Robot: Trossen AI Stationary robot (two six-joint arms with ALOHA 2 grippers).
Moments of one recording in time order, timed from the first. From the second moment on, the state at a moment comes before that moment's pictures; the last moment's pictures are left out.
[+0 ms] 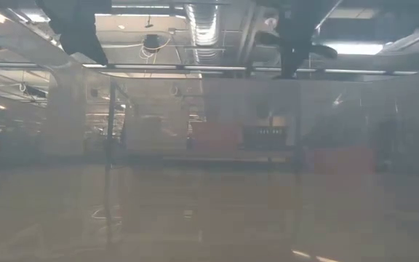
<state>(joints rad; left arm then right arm) -0.05 0.90 0.88 -0.86 -0.29 -0.39 -0.33 1.50 1.42 -1.01 0.50 1.06</state>
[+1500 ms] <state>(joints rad) -0.05 0.90 0.88 -0.86 -0.29 -0.39 -0.36 1.61 1.36 -0.77 0.49 0.89</state>
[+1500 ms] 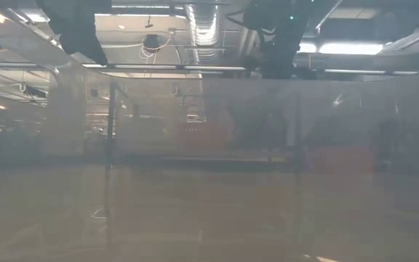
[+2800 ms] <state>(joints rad) -0.05 0.90 0.88 -0.86 -0.28 -0.39 -0.06 1.68 1.40 -1.03 0.28 0.71</state>
